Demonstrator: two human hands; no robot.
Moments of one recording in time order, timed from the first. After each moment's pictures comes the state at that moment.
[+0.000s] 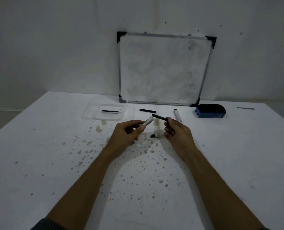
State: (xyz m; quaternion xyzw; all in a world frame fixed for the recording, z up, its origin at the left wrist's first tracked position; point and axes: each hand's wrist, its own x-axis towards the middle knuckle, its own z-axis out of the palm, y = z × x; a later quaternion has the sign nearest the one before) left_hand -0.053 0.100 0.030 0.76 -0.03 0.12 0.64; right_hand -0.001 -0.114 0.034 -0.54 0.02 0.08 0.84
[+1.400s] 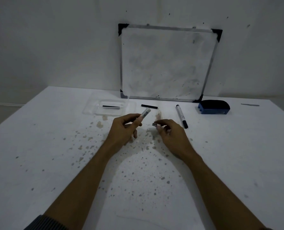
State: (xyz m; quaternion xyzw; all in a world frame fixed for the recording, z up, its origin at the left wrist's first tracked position) left_hand -0.054 0.103 0.035 0.74 0.01 0.14 0.66; right_hand -0.012 -0.103 0.021 -0.87 -0.20 -0.07 0.45
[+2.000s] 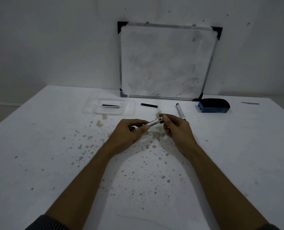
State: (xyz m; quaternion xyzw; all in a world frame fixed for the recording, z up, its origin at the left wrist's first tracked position) left_hand -0.059 0.100 0.029 0.81 -0.05 0.08 0.58; right_hand -0.009 -0.109 0.032 -0.69 -0.10 0.02 0.71
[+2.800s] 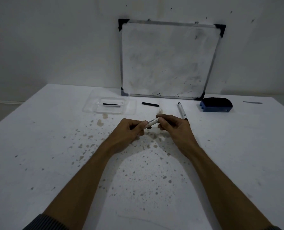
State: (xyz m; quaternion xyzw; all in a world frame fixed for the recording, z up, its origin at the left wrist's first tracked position) left_hand -0.056 0.106 0.032 0.80 -0.05 0.02 0.60; right_hand -0.016 -0.107 0.036 -0.72 -0.16 0.01 0.67
